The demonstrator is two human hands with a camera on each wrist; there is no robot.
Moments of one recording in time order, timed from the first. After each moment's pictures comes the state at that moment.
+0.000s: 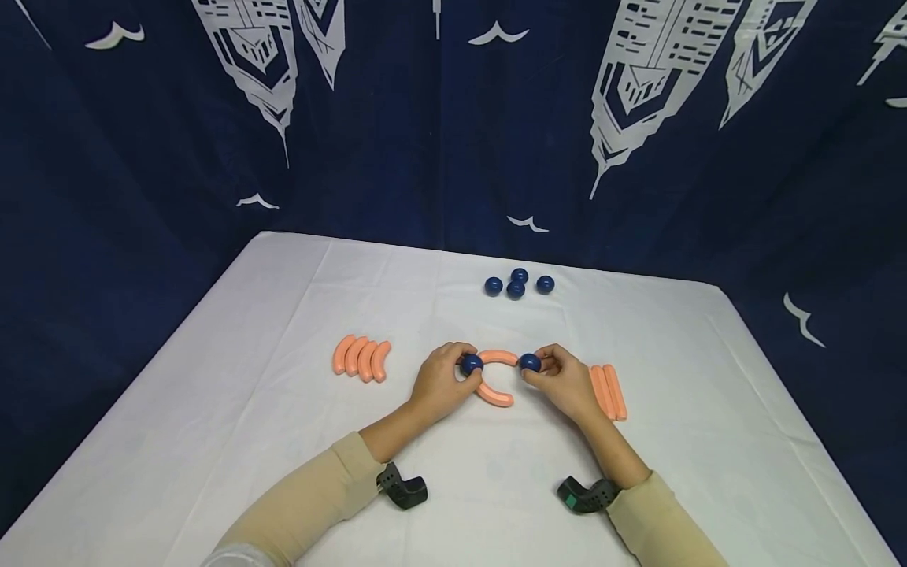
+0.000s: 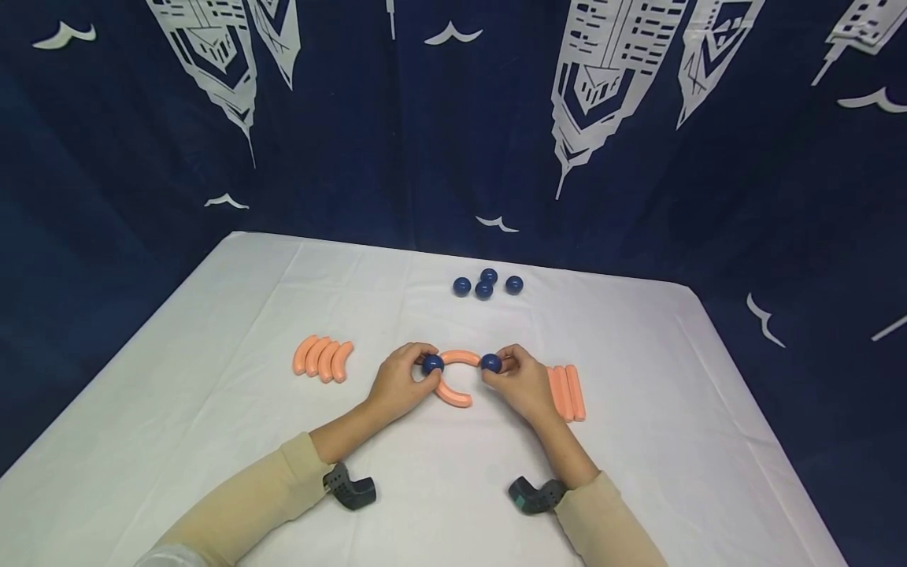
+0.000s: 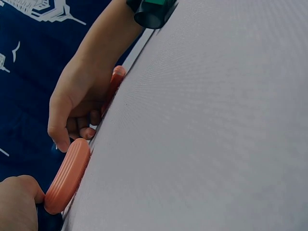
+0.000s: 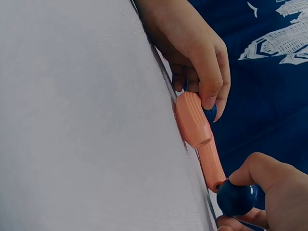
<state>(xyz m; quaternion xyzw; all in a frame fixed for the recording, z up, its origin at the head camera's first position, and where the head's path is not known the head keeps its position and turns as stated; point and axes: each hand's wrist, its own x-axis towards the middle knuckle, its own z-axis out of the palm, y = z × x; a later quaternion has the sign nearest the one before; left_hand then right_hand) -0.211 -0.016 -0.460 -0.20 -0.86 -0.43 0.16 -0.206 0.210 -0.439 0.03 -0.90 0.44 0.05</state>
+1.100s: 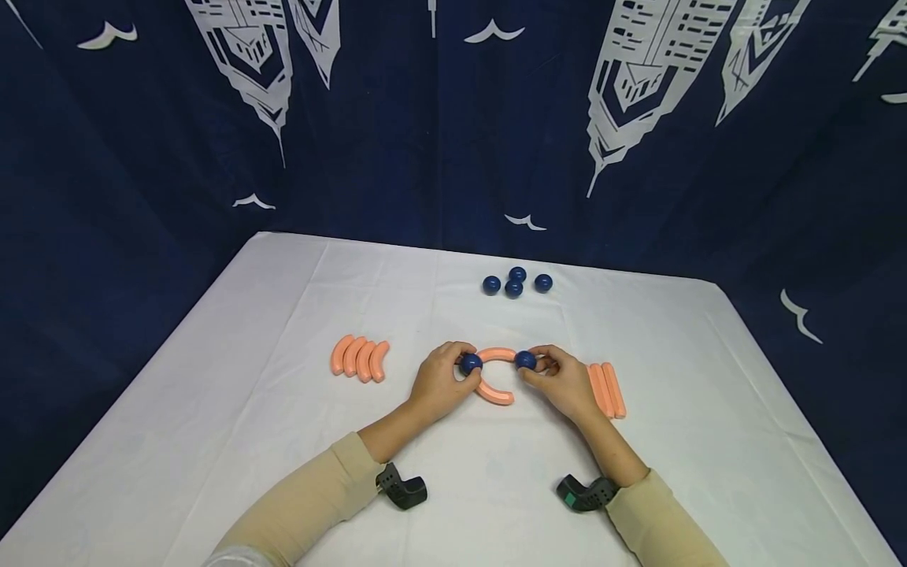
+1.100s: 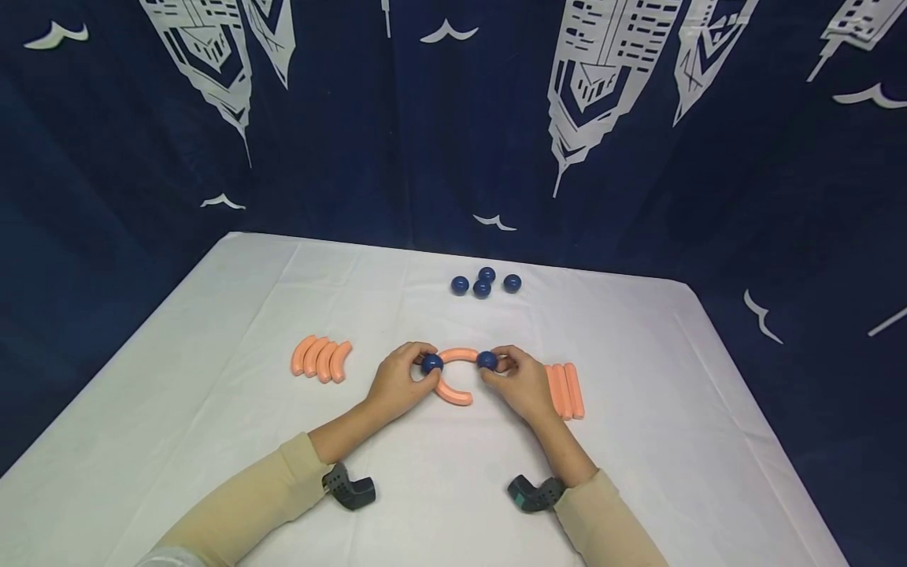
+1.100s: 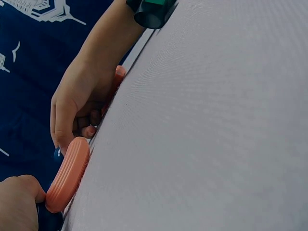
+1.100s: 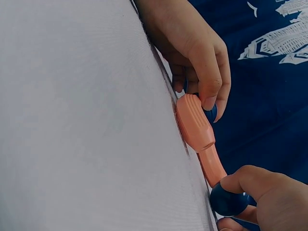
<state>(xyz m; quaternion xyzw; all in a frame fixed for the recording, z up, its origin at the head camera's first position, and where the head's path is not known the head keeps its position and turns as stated) -0.211 -0.016 -0.461 -0.21 -0.86 -0.44 0.15 -0.208 0.211 -0.443 0.04 -0.90 0.42 0.06</state>
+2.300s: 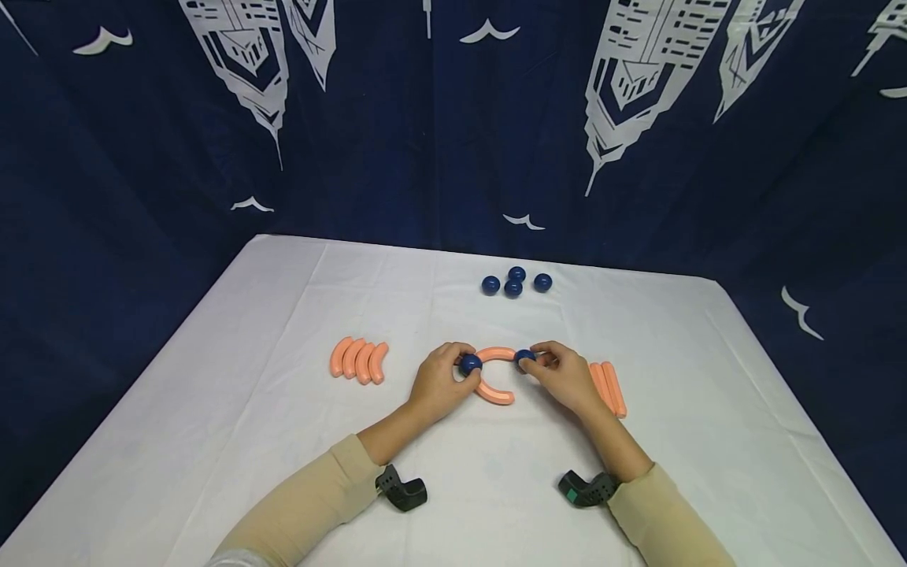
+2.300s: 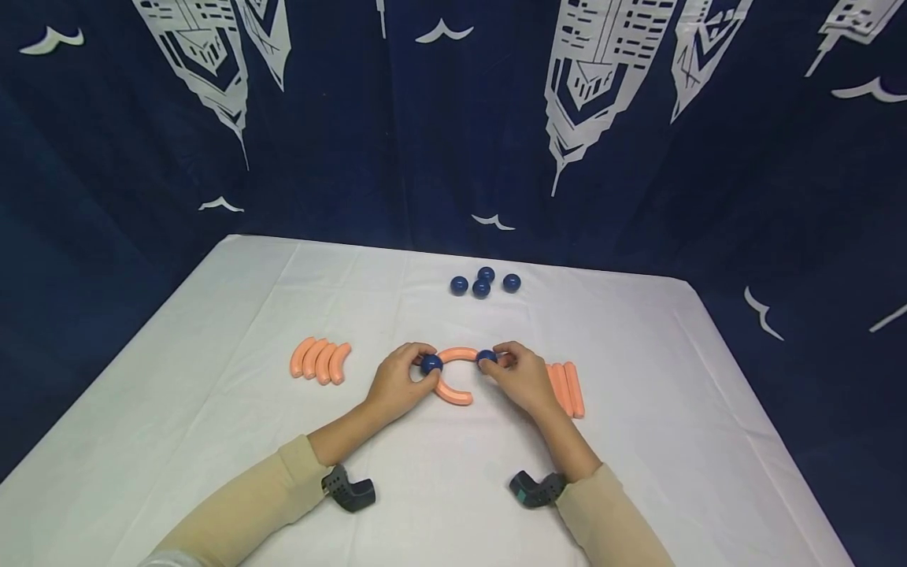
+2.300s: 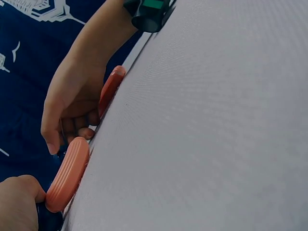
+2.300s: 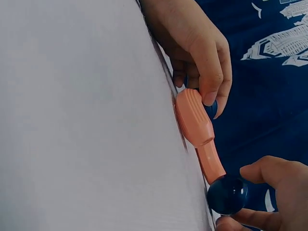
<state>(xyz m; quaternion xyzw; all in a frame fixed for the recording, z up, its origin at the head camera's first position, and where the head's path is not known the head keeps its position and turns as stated) -0.212 -0.014 -0.461 -0.20 -0.87 -0.43 0.15 -0.212 0.212 -0.428 0.03 -0.91 0.41 0.03</state>
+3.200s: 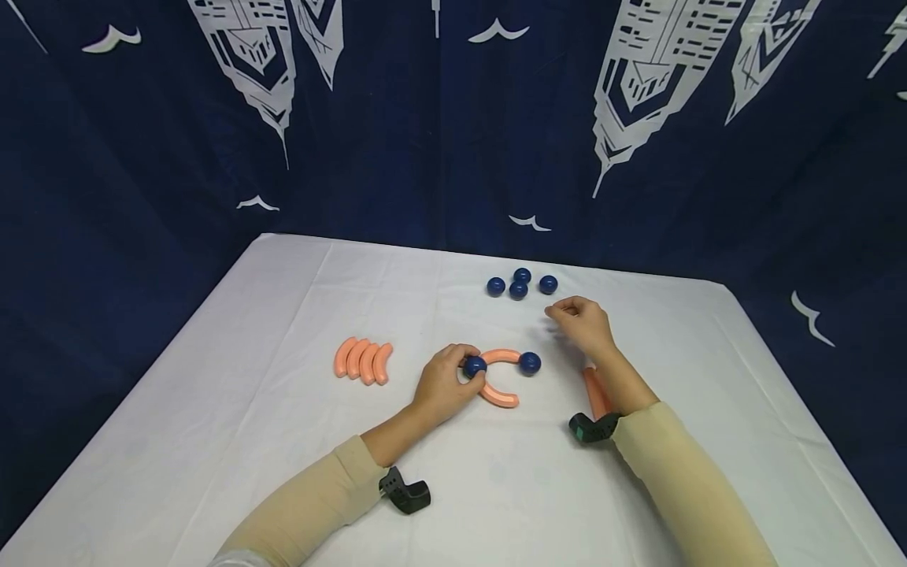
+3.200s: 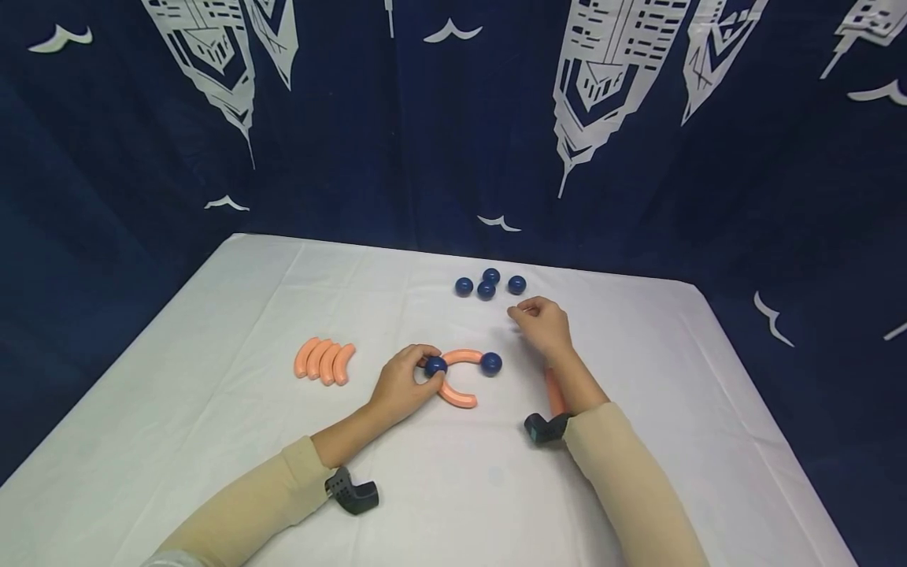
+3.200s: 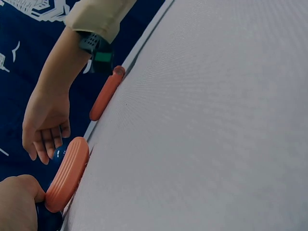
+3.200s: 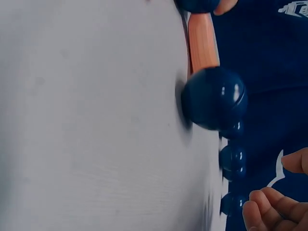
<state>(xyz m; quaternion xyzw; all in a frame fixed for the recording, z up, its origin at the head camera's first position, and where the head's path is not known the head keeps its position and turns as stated) -0.211 -0.015 -0.461 -0.20 -0.87 -0.43 0.15 -0.278 0.231 -0.389 -0.04 -0.92 0.40 0.02</state>
